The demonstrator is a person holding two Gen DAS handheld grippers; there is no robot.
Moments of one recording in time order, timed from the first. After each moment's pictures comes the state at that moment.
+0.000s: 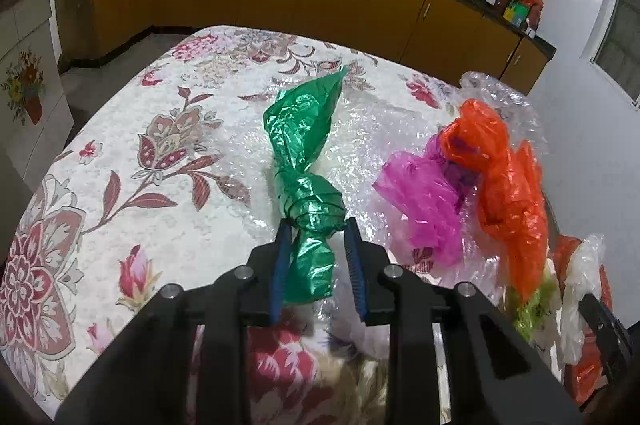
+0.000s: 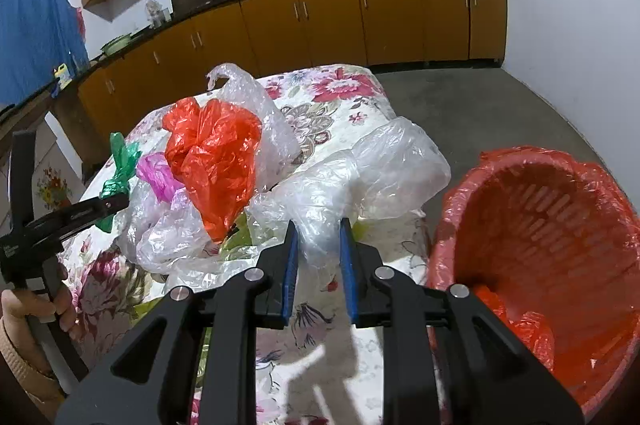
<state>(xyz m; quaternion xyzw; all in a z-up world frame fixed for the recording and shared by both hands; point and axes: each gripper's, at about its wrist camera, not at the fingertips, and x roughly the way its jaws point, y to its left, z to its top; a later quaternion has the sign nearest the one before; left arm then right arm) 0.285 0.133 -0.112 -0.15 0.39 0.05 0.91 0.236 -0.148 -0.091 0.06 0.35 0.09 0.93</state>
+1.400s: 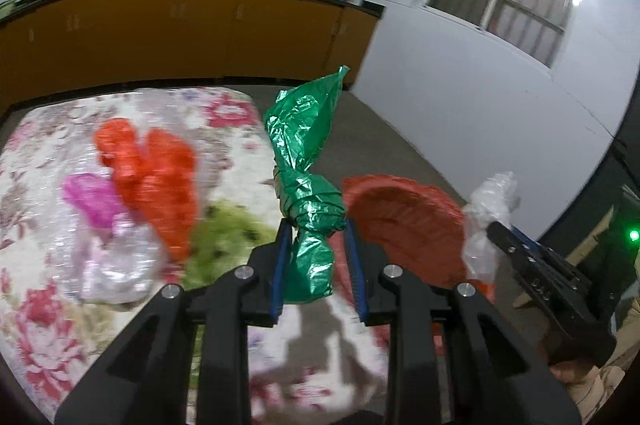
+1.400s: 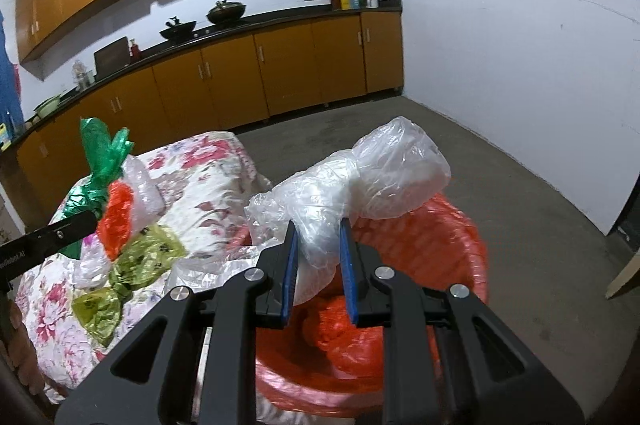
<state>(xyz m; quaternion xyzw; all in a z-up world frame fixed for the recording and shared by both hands) 0.221 -0.078 -0.034 -0.07 0.34 -0.24 0.91 0.151 -0.293 -0.043 0.08 0.27 -0.08 0.96</state>
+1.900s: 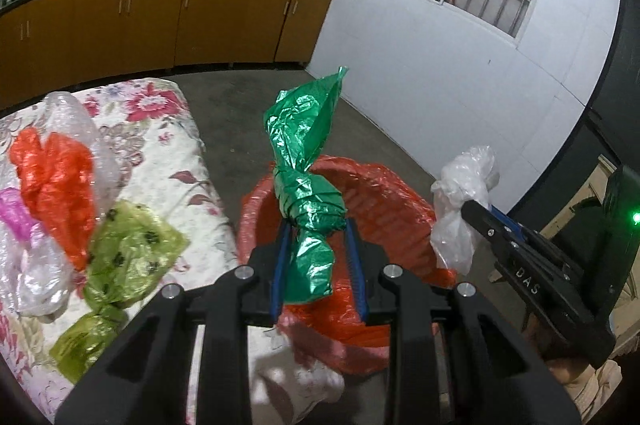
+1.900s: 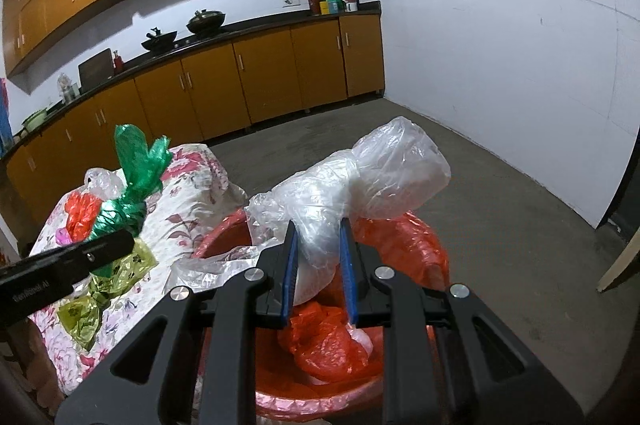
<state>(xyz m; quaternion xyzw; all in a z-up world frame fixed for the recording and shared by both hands) 0.231 -0.150 -0.045 -0.05 0.36 -0.30 0.88 0.143 -0.332 -0.041 0.09 0.27 -0.10 0.95</state>
